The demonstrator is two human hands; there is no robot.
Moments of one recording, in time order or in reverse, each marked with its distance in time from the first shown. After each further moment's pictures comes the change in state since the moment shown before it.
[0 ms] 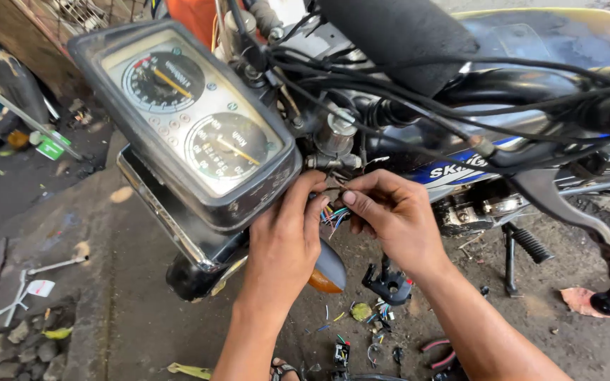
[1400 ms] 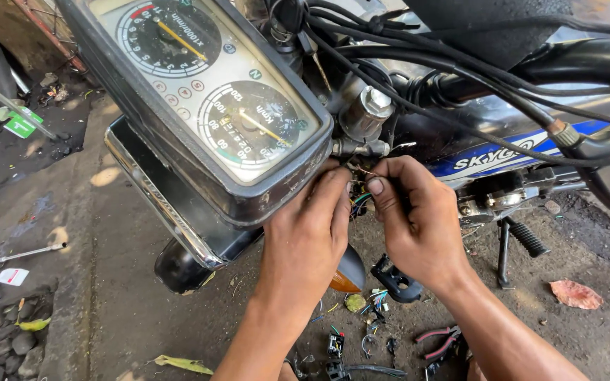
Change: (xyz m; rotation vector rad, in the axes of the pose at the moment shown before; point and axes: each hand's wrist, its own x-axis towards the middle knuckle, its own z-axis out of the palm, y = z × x) left_hand -0.008 -0.028 0.002 0.039 -0.018 0.177; right_hand -0.011 -0.018 0.030 -0.675 -0.006 -0.212
